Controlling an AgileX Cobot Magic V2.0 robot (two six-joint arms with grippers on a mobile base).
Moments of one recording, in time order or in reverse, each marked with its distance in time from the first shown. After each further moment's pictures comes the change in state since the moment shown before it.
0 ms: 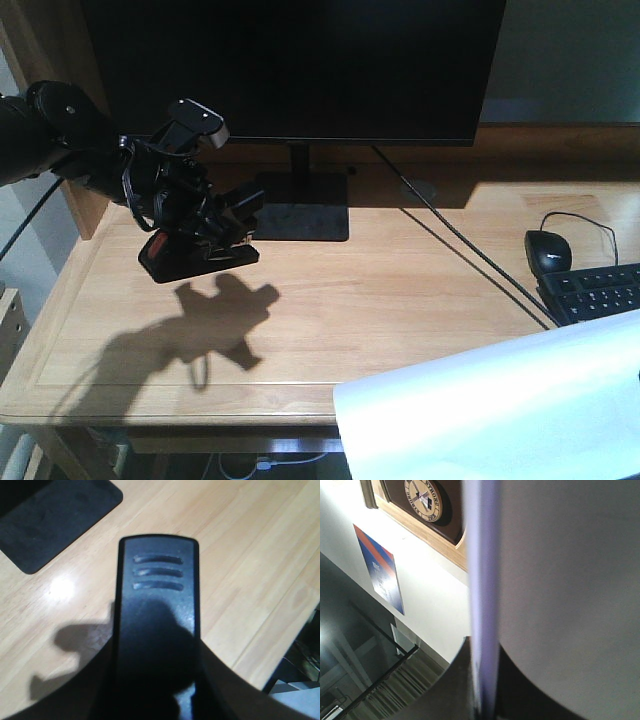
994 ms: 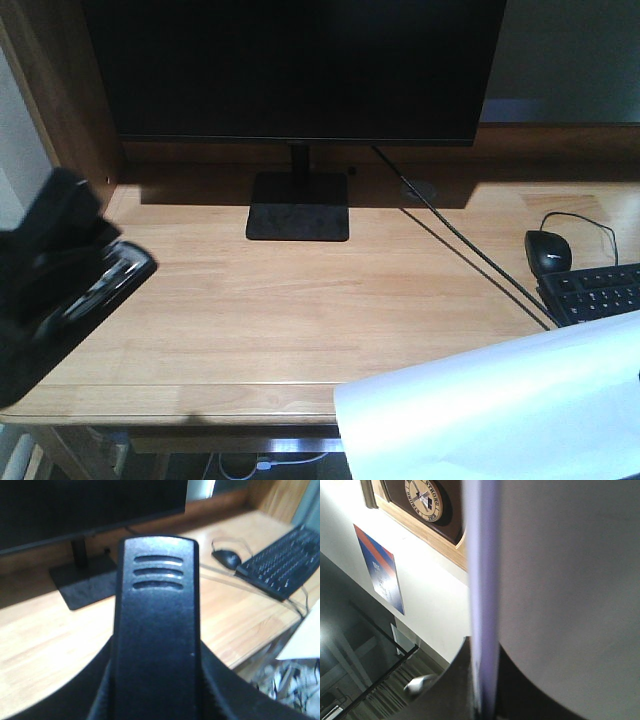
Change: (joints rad) left arm -0.068 -1.013 0.659 0.033 -0.260 -0.327; right arm 0.000 0.000 0.000 0.000 0.000 0.000
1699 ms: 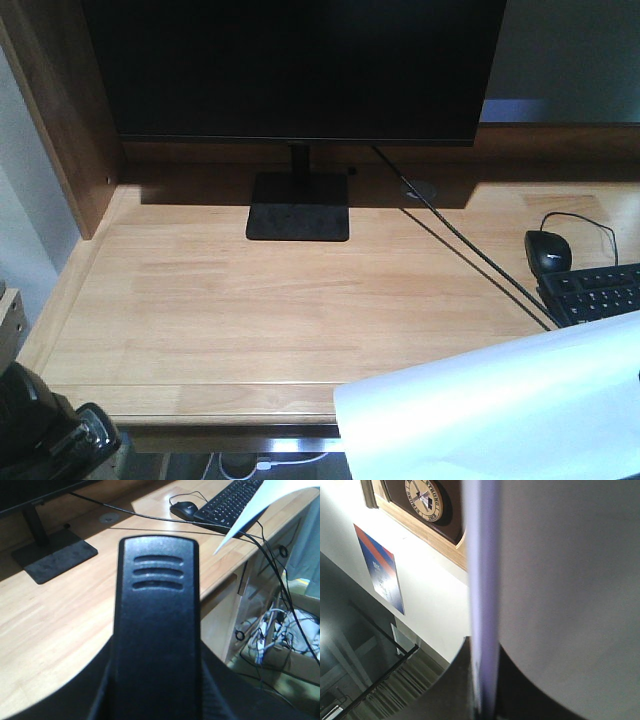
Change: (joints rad) left arm 0.000 -0.482 0.274 -0.008 0.221 0.107; right arm 0.000 0.000 0.000 0.000 0.000 0.000
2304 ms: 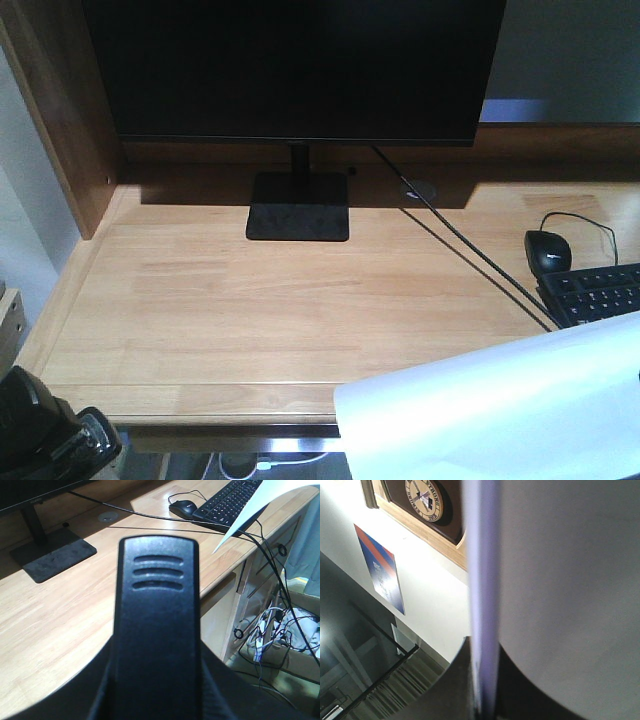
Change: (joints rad) left arm 0.000 0.000 0.000 0.000 0.010 0.000; right arm 0.000 0.000 0.000 0.000 0.000 0.000
